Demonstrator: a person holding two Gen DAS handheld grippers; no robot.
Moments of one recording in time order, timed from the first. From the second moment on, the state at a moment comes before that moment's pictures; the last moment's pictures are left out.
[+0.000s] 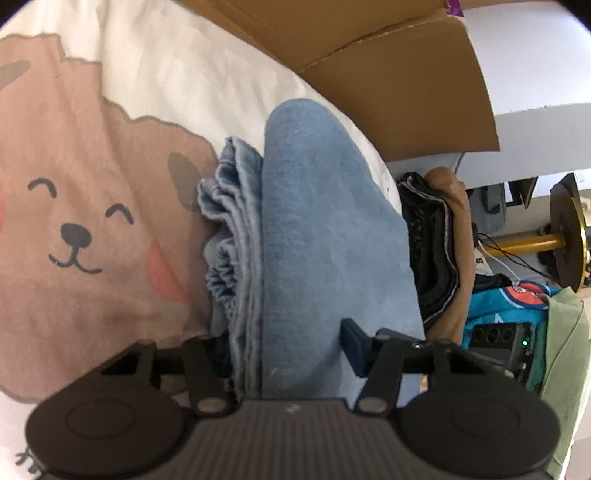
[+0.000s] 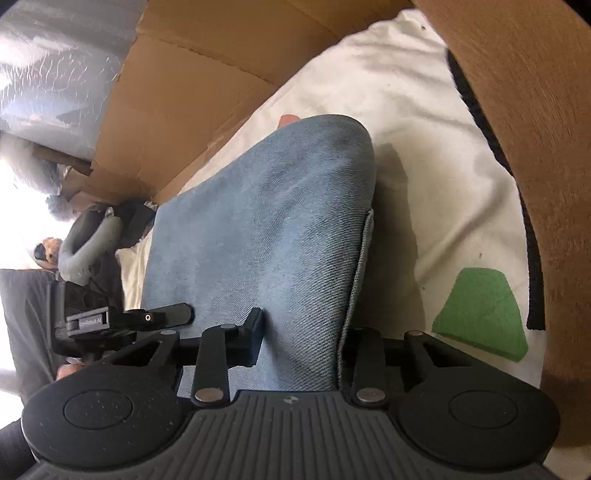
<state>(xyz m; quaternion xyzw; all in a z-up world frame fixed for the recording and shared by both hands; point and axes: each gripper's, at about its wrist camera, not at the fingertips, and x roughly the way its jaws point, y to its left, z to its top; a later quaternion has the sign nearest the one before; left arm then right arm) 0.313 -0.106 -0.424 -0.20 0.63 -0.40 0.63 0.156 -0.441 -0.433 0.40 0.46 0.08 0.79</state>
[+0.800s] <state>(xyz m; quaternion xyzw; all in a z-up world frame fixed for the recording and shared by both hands) 0.304 -0.107 -0.353 -0.20 0.61 -0.40 0.66 0.148 -0.431 -0.359 0.38 0.43 0.07 0.82</state>
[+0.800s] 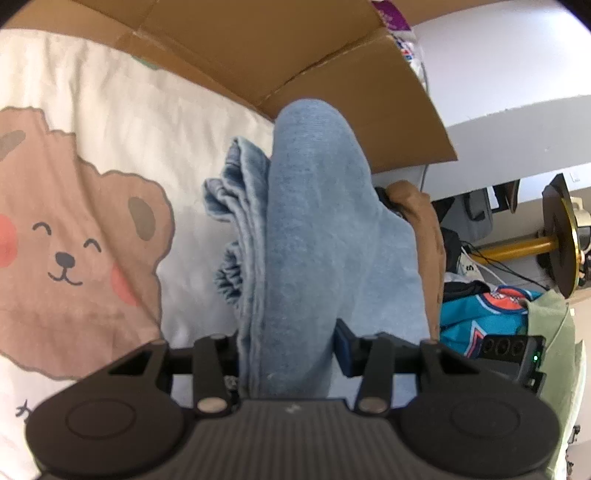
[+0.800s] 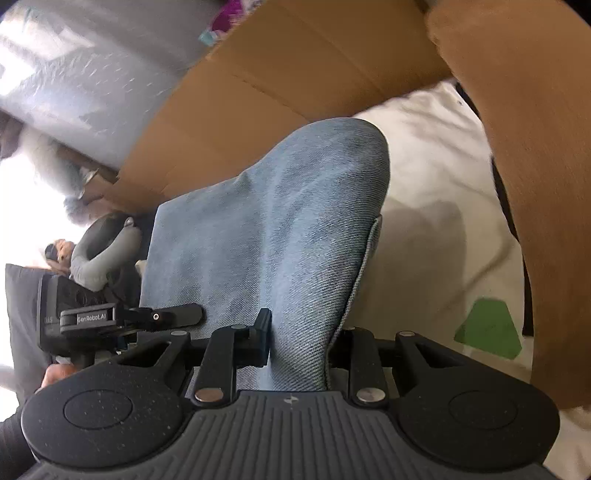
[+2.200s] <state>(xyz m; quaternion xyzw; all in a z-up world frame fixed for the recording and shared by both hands) 0.282 -0.316 -0.256 -0.22 0.57 -0.48 0.63 0.100 -0.606 -0.219 0.33 0.32 -0.03 0.89</state>
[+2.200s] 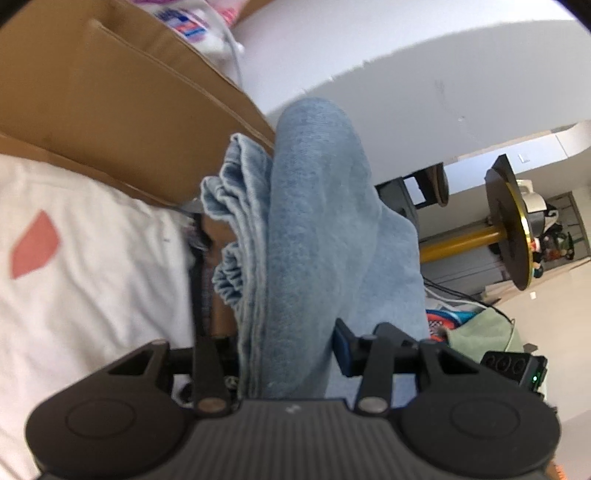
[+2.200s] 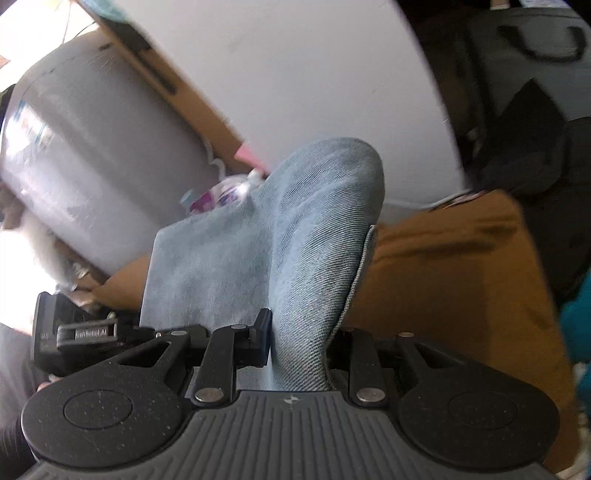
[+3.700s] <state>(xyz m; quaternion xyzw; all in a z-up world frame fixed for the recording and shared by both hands) 0.284 -0.393 -0.276 -0.14 0.61 -0.42 0.66 0.092 -0.672 -0.277 0.32 0.31 -0.20 0.87</state>
